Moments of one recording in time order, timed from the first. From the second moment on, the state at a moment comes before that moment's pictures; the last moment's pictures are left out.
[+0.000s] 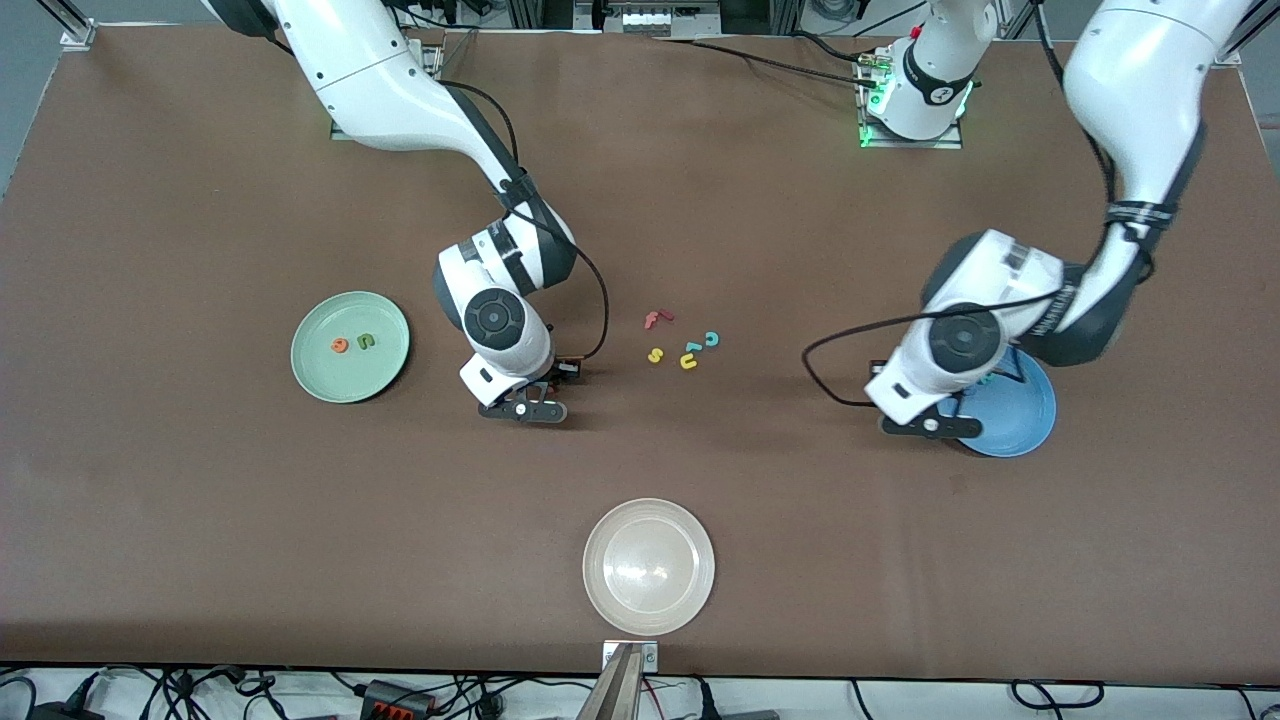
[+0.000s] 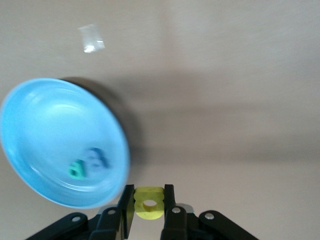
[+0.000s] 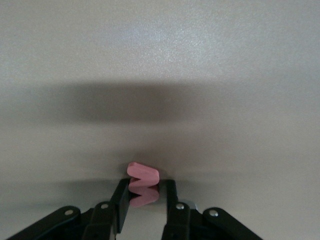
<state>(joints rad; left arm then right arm) 0.35 0.59 -0.64 -1.74 0.53 1.91 -0.40 0.60 0.77 -0.04 -1.59 0.09 2.28 0.56</state>
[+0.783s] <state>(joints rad) 0.57 0.66 -0.64 -1.75 0.53 1.98 -0.09 0.57 0.58 -0.17 -1.76 0.08 2.14 0.47</state>
